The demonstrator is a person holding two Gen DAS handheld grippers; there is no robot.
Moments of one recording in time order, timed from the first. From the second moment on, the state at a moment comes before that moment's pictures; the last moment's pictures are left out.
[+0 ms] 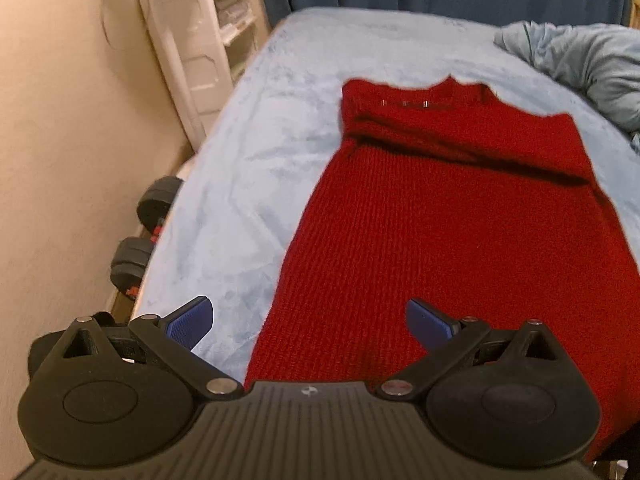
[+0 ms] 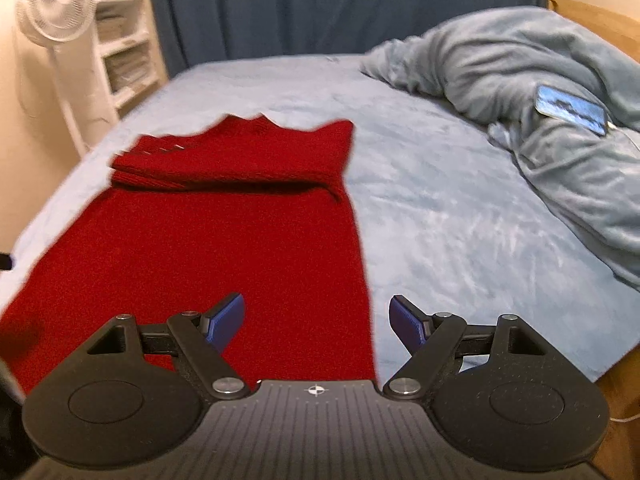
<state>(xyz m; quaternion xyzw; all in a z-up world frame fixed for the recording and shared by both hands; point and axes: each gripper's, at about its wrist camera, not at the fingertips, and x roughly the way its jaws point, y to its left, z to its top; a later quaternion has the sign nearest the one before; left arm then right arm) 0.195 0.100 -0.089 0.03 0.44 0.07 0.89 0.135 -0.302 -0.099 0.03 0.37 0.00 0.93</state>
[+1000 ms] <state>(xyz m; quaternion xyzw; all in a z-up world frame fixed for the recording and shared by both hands) 0.266 0.176 -0.175 -0.03 0.57 -0.07 0.82 0.195 -0.324 -0.206 0.15 0.55 0.06 0.82</state>
